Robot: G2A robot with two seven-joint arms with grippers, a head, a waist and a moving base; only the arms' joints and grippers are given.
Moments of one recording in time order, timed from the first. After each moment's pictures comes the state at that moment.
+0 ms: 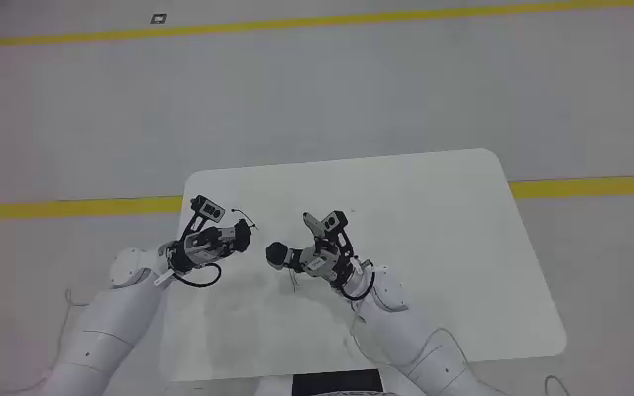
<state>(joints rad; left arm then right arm) 1.32 -0.90 -1.20 -1.30 -1.10 -0.34 -1.39 -1.41 -1.52 0.96 -1.32 0.90 -0.31 0.88</state>
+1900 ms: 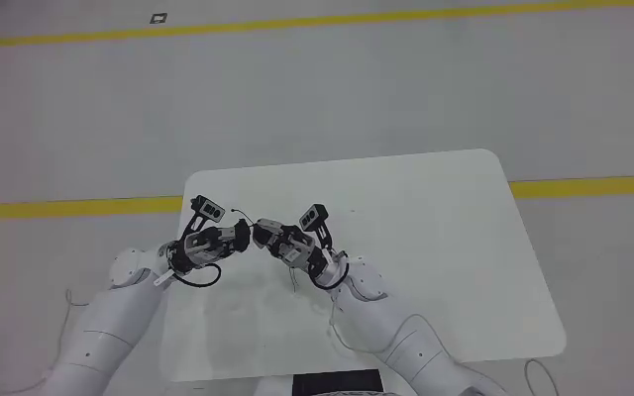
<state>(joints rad) 1.32 -0.90 -1.20 -1.30 -1.10 -0.34 -1.39 -1.30 -1.63 0.93 -1.13 0.78 -0.34 0.81</state>
